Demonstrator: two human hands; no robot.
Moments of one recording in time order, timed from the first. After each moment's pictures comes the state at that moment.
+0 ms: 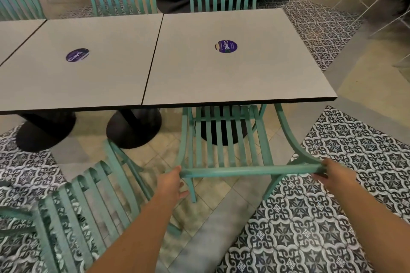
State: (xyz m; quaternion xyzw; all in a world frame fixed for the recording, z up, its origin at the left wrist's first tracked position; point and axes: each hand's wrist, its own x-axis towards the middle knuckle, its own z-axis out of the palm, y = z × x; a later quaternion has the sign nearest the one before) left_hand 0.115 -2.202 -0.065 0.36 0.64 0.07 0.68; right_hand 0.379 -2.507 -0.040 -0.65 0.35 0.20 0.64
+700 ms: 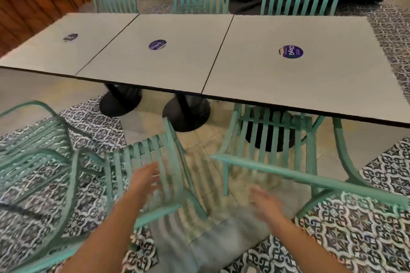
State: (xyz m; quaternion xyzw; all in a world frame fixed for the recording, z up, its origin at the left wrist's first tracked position) left_hand -0.073 -2.167 0.005 0.42 0.68 0.17 0.58; right_hand 0.158 -2.387 -0.043 -0.72 0.04 0.51 0.48
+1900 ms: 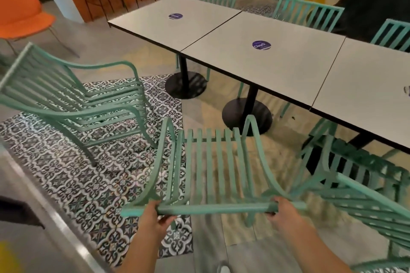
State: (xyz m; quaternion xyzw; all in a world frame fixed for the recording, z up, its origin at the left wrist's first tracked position) left_hand -0.398 -2.169 -0.024 -0.10 0.63 0.41 0.65; right_hand -0.092 -2.213 -0.080 -0.64 0.25 0.46 0.56
